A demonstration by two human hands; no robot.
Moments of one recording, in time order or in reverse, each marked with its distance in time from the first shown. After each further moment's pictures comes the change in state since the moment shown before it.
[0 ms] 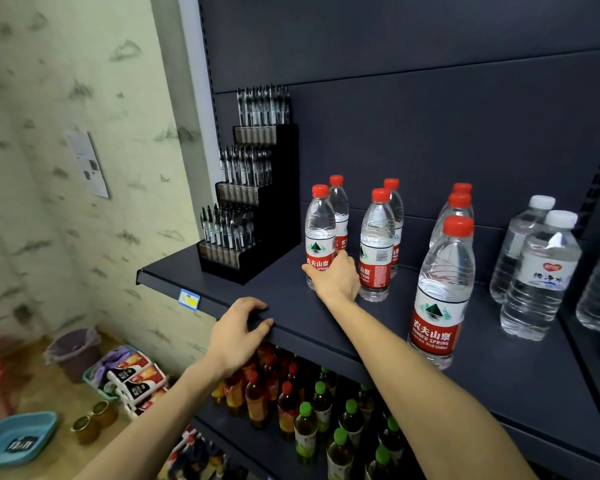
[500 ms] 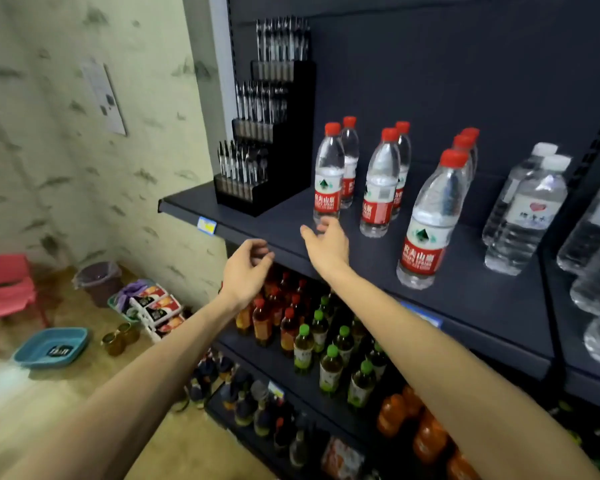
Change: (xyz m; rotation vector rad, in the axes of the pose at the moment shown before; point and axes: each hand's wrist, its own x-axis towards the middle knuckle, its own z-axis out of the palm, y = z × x) left_hand -0.060 0.034 -0.002 -0.389 0.123 -0.254; right_hand -0.107 0.010 -0.027 0.345 -0.230 -0.056
